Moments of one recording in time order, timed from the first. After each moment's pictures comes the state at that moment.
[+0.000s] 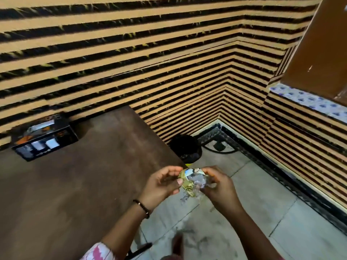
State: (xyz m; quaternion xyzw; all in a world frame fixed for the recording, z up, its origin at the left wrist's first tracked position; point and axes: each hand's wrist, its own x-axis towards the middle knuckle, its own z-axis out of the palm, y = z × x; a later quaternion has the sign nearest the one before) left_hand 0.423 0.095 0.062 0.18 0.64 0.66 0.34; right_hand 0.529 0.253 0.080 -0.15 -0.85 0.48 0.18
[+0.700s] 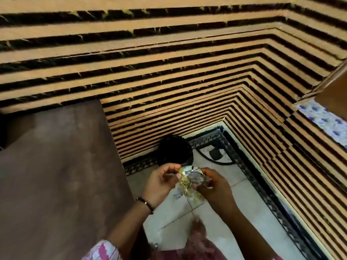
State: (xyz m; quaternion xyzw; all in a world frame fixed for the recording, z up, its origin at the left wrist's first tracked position) left_hand 0.252 0.321 0.010 0.13 0.72 0.64 0.23; right_hand 0.329 0.480 0.029 -0.18 -0.87 0.46 0.04
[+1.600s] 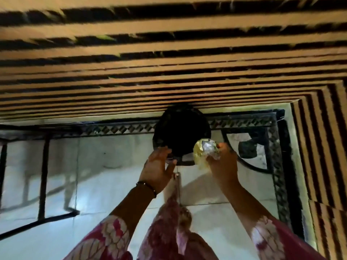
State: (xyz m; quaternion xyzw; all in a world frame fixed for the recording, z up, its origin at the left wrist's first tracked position) left_hand 0.039 0.513 -0.292 -0.04 0.91 0.33 0.25; right_hand 0.017 0.707 -0.302 -0.23 -0.90 0.34 -0.16
